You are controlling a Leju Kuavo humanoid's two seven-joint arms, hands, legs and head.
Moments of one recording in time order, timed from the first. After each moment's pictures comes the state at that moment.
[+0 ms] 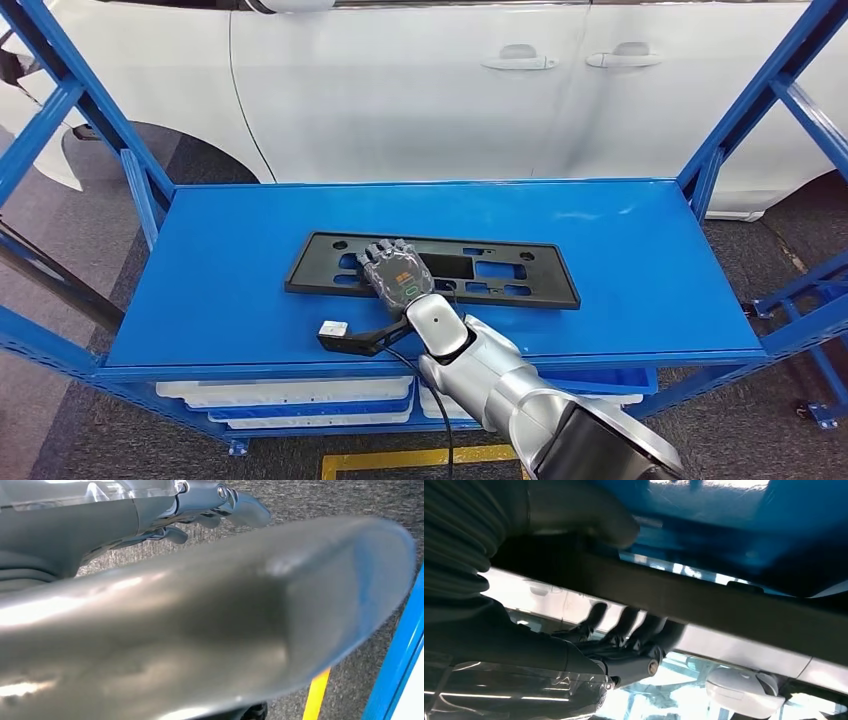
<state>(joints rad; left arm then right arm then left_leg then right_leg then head) -0.02 0.03 0.04 -0.20 0.36 0.06 -0.39 -0.82 0.29 0.86 -0.40 1.32 -0.52 0.03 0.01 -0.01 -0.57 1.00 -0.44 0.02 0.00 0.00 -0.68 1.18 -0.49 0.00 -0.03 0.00</state>
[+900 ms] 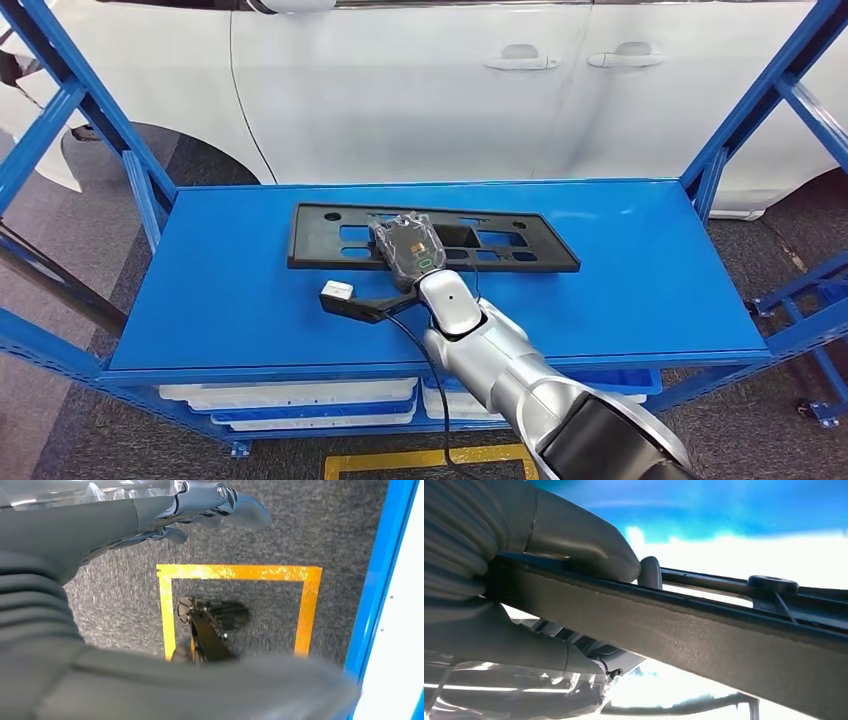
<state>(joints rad) -0.03 0.04 0.04 -0.20 0.33 0.05 -0.48 -0.83 0.27 0.69 -0.50 1.27 -0.65 -0.07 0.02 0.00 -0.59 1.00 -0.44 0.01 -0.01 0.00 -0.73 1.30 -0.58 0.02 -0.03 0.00</state>
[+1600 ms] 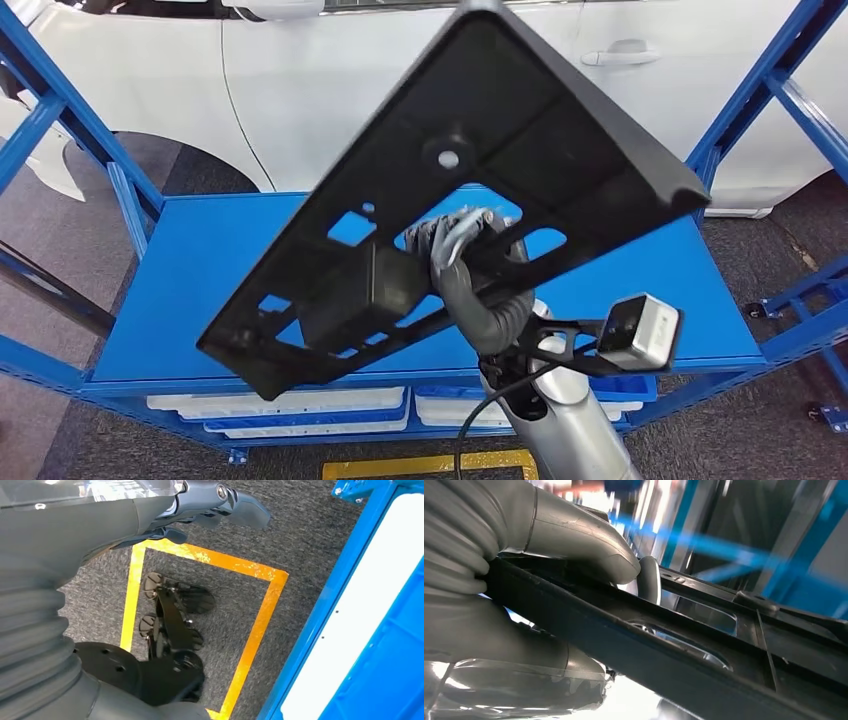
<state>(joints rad) -0.02 0.02 0.21 -0.20 0.43 0.01 -0.56 -0.37 0.10 0.49 -1.78 -0.22 0.24 -0.69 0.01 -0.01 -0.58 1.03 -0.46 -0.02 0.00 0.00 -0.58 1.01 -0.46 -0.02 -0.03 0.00</state>
